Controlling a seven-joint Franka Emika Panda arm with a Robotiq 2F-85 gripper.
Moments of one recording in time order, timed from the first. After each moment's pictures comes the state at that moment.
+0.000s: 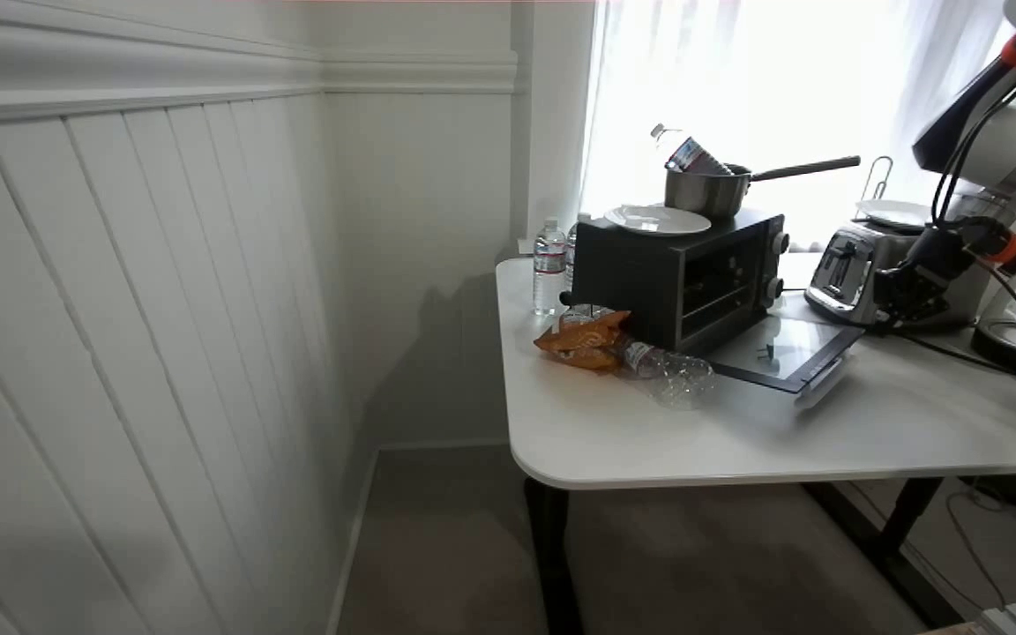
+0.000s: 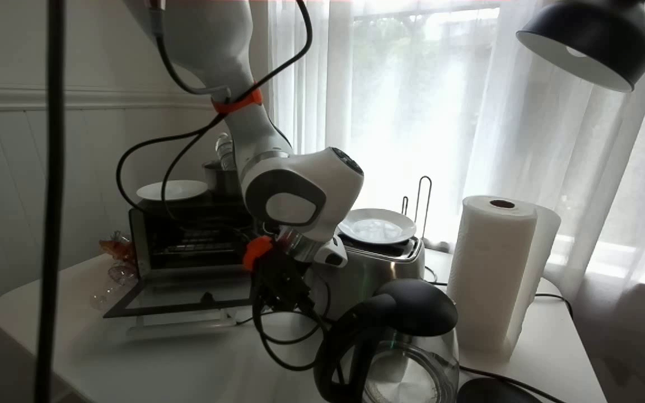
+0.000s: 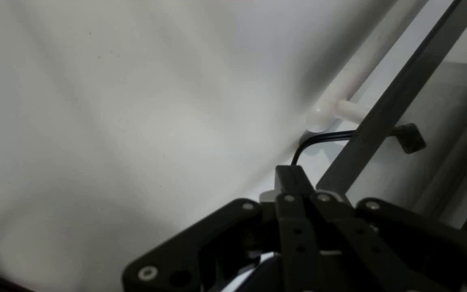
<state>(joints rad) -0.19 0.33 -0.08 -2.31 0.67 2.37 -0.57</state>
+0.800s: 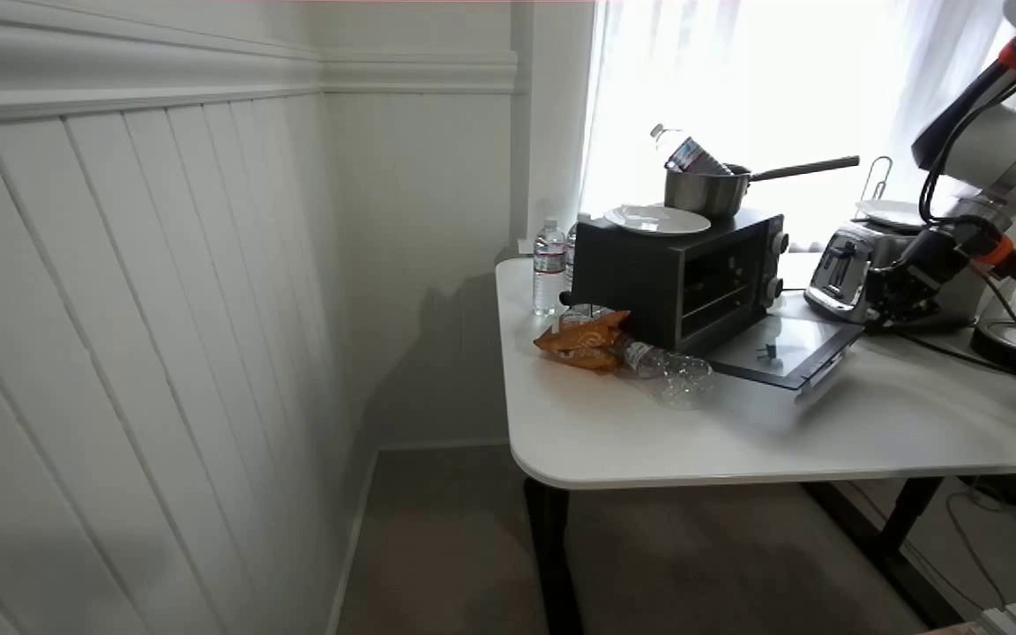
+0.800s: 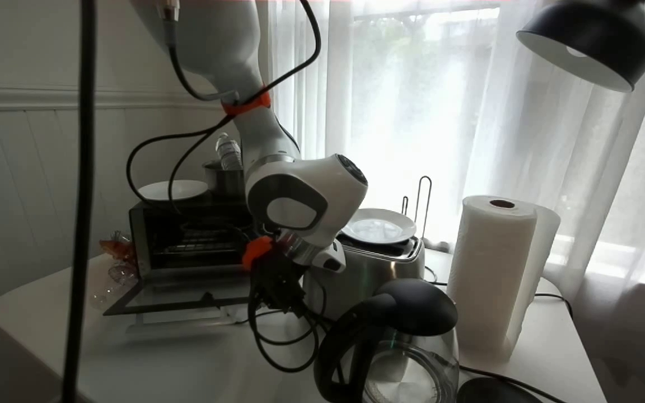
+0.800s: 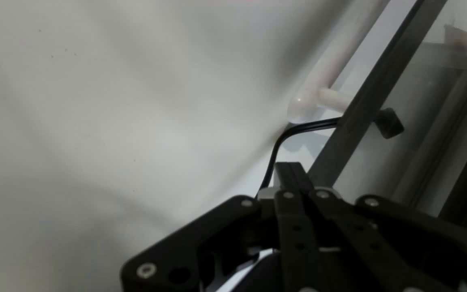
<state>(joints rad) -0.24 0.35 -0.03 -2.29 0.74 2.34 -0.58</state>
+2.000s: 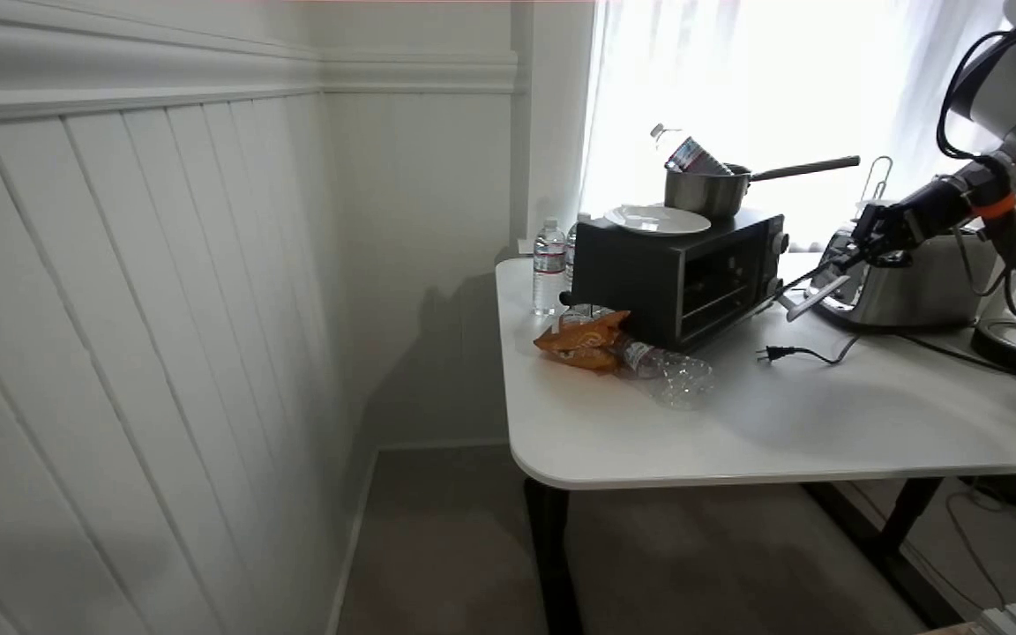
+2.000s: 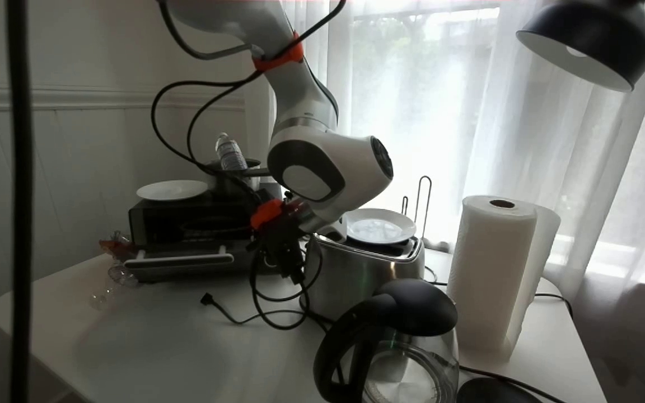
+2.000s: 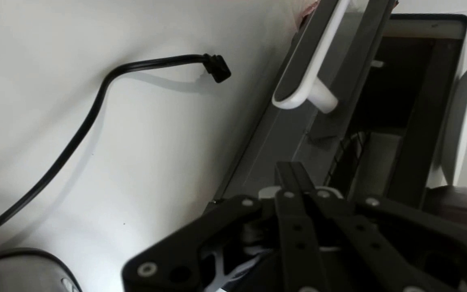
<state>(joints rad) -0.28 0.28 -0.05 -2.21 1.03 2.05 -0.77</state>
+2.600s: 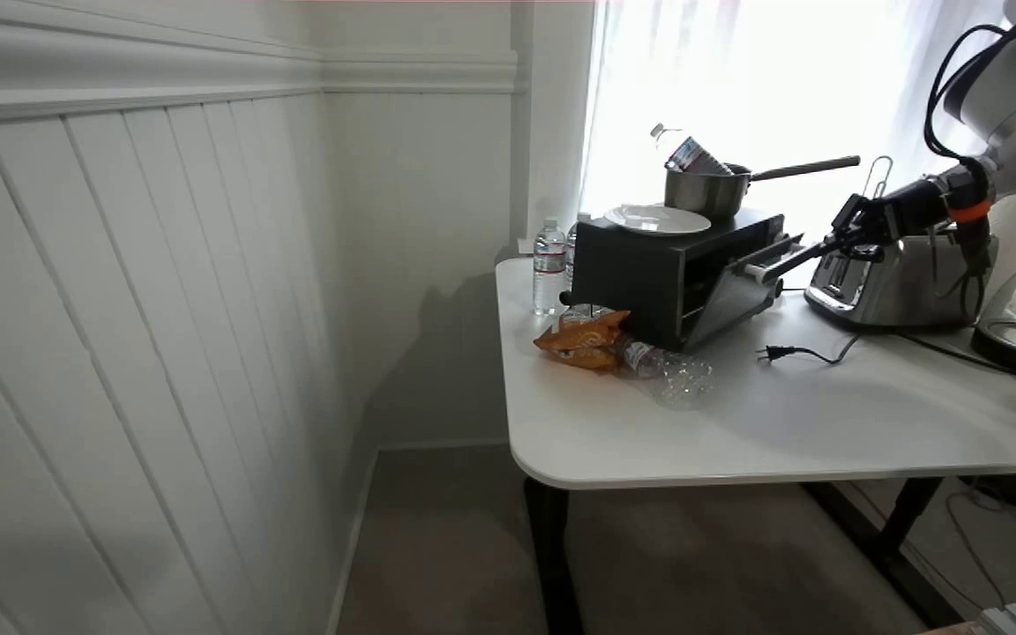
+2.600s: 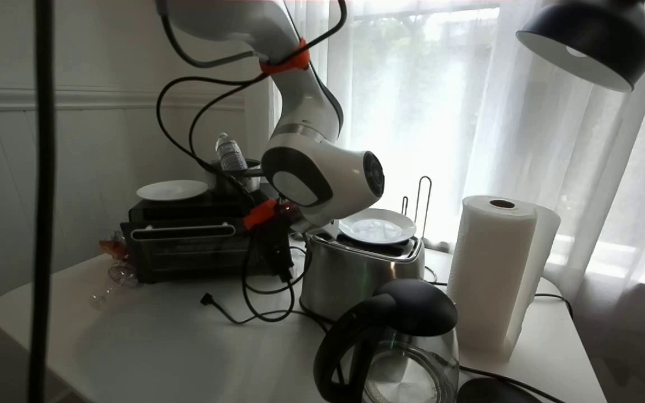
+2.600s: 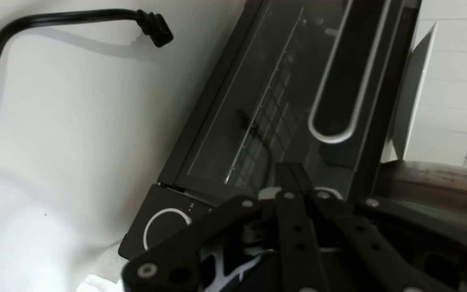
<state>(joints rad) -0.25 0.31 -0.05 -2.20 1.22 2.02 -0.89</state>
